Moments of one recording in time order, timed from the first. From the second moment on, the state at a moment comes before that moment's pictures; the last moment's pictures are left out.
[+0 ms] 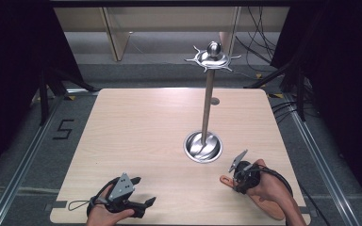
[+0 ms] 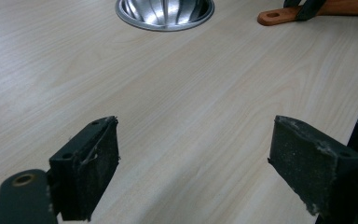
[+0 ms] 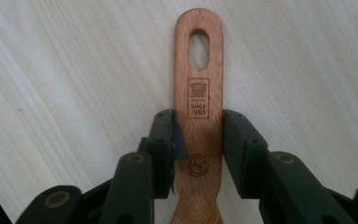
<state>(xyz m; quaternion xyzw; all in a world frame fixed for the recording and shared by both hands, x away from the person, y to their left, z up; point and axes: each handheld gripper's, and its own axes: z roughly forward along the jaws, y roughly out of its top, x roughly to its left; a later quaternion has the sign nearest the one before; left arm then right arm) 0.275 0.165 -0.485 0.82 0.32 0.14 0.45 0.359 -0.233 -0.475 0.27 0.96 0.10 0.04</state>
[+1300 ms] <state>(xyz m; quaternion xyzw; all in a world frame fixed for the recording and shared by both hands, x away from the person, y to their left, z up) 0.276 0.165 -0.484 0.82 0.31 0.15 0.46 0.331 -0.258 -0.410 0.29 0.92 0.21 0.16</state>
